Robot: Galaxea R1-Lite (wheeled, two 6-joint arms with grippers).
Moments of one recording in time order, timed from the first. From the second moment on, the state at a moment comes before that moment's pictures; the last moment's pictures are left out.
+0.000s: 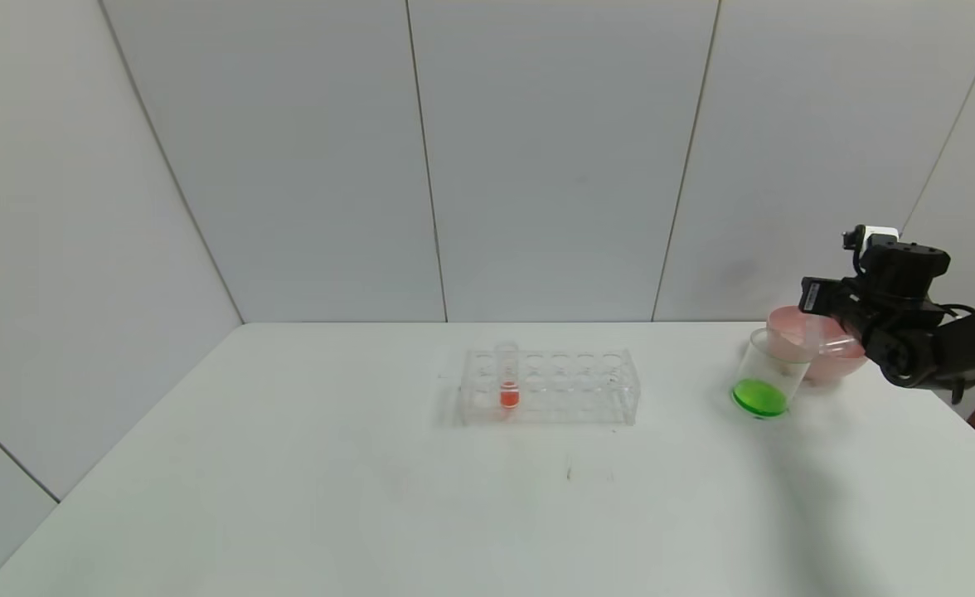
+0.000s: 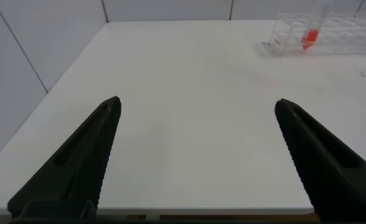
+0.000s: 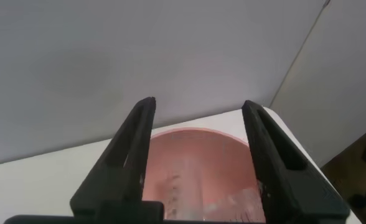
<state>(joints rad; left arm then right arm) 0.00 0.00 0.00 0.00 0.00 0.00 -0.16 2.36 -1.51 -0.74 -0.19 0.03</state>
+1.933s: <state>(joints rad) 0.00 0.00 0.00 0.00 0.00 0.00 0.01 1.40 -0.72 -0.86 -0.07 0.05</state>
